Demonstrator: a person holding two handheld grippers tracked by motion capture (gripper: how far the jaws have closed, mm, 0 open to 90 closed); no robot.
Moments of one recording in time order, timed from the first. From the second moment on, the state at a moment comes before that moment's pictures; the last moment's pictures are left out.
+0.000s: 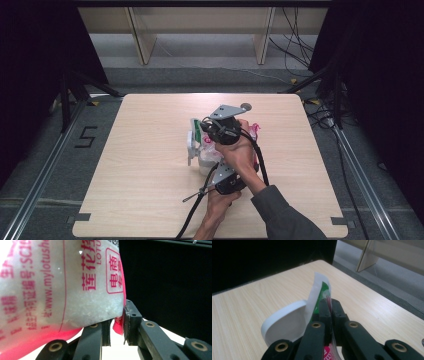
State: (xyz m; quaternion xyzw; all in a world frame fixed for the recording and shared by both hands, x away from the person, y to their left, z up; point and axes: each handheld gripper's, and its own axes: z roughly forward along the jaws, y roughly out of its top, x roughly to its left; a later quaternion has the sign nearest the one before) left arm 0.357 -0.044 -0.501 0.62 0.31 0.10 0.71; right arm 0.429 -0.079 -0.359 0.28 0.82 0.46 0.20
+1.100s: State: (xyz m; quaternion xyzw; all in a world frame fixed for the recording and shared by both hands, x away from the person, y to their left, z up) left arm 0.355 -0.049 -0.498 0.61 0.31 0.06 0.73; right arm 0.429 -0.077 -0.360 0.29 0.82 0.45 0.21
